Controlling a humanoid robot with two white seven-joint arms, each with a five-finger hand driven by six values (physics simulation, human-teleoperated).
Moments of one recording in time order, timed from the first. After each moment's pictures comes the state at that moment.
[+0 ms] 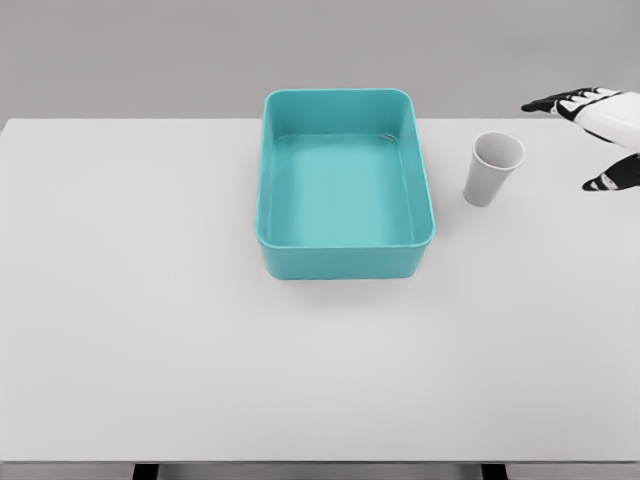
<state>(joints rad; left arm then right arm) 0.03 0.00 -0.16 -0.07 0.14 -0.03 0.17 -0.51 -1.14 0.46 -1.72 0.14 -0.16 0.38</state>
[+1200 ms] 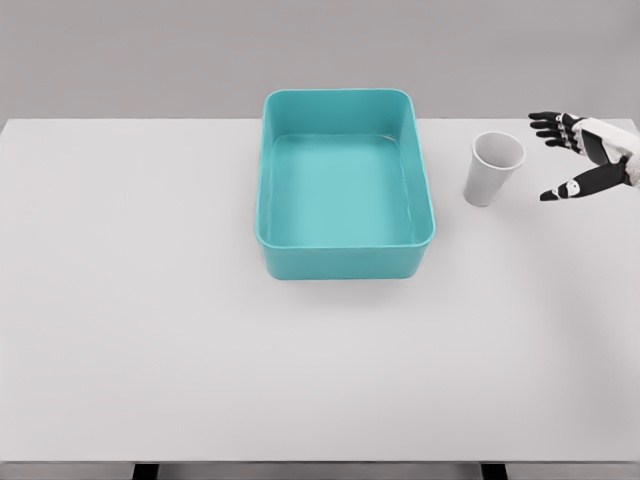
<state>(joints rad) 0.03 0.00 -0.15 -0.07 0.14 -0.03 0.17 -0.67 -0.78 0.52 -0.99 -0.39 -0.13 0.61</state>
